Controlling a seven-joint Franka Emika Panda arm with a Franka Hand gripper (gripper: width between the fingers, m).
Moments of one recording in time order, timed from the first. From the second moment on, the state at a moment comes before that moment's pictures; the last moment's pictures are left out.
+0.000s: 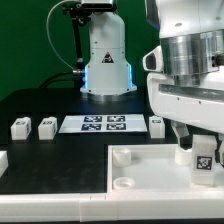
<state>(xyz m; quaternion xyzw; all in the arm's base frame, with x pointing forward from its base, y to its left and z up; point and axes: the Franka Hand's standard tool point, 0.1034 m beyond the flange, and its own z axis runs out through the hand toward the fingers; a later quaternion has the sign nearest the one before) 0.637 0.117 0.072 -0.85 0.52 -0.02 0.08</state>
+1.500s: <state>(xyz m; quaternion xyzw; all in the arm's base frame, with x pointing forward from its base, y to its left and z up) 0.642 0.120 0.075 -0.73 0.68 0.03 0.04</state>
